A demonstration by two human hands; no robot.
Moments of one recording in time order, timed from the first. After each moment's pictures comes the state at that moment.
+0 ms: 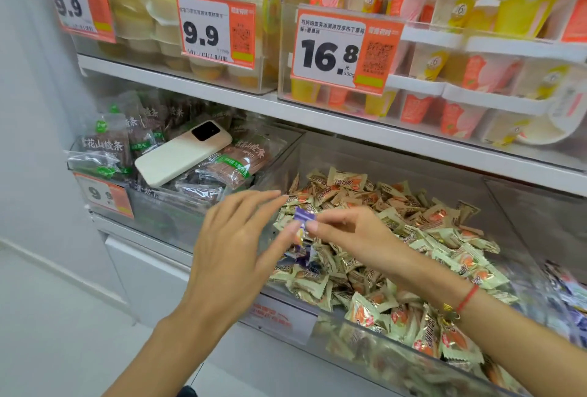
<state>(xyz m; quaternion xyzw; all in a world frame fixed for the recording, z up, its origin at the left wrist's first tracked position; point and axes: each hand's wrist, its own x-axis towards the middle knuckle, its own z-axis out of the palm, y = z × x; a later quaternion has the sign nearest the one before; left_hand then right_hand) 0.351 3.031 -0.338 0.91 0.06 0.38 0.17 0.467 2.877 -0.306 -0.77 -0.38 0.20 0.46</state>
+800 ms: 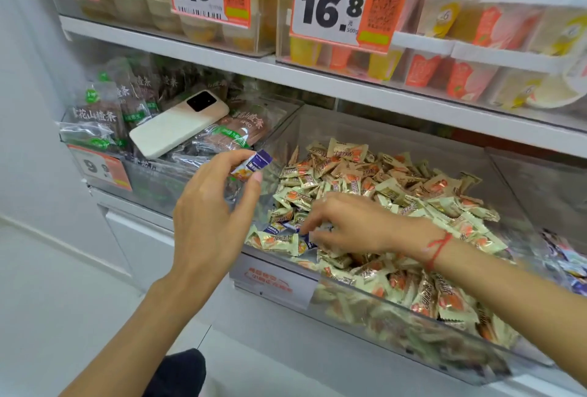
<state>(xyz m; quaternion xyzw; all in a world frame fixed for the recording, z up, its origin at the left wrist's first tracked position) 0.347 3.038 -0.340 0.82 0.13 0.45 0.34 0.485 2.884 -0.324 -0.81 -0.58 0.05 0.03</state>
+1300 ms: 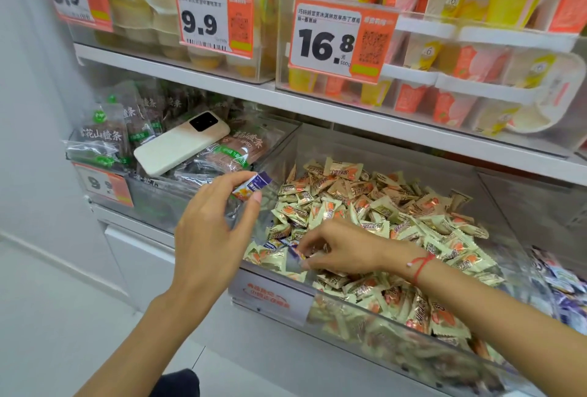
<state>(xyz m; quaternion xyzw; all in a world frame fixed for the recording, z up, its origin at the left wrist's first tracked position) 0.346 3.037 -0.338 0.82 0.13 0.45 0.33 0.487 2.886 -0.336 -0.82 -0.54 0.15 0.12</state>
